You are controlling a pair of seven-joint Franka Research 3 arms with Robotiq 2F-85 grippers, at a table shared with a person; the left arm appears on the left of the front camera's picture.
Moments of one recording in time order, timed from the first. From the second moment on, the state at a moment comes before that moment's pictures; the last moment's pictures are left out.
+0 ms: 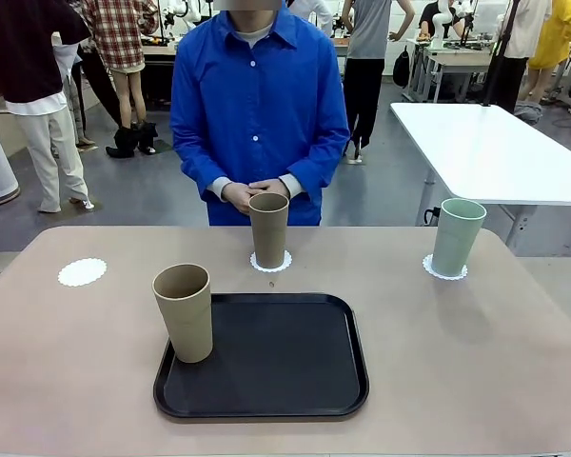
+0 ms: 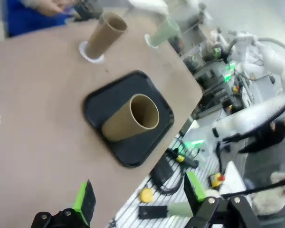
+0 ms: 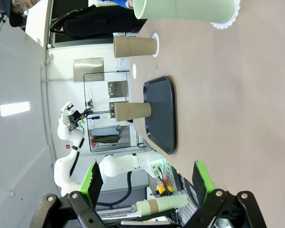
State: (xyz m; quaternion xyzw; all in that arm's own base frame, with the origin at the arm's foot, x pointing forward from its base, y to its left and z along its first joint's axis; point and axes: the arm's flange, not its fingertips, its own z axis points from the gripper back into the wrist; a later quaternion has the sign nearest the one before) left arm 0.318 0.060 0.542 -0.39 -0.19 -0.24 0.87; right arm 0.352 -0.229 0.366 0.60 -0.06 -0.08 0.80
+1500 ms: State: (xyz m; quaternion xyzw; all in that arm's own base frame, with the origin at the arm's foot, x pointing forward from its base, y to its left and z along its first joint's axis) left arm 0.386 -0.067 0.516 -0.10 -0.17 -0.51 0.84; right arm 0.352 -0.229 0.367 0.60 -0.06 -0.08 0.80
